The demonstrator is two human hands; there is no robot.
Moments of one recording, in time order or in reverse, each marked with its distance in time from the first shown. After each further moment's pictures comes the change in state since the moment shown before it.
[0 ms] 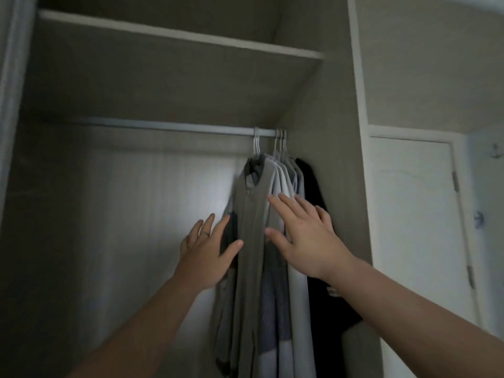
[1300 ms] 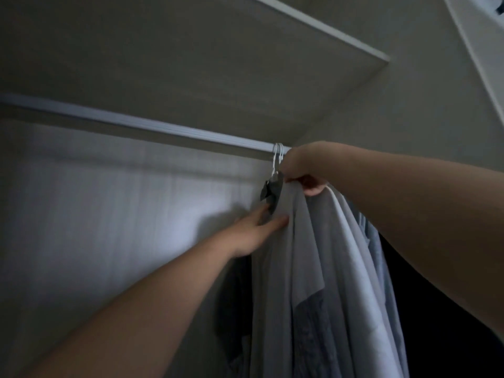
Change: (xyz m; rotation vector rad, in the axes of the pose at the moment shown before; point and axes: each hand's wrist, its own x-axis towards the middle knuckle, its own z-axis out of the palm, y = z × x) left_hand 0.222 -0.047 0.014 -0.569 -0.300 0.321; right_hand 0.292 -0.035 0.023 0.200 -0.245 0.685
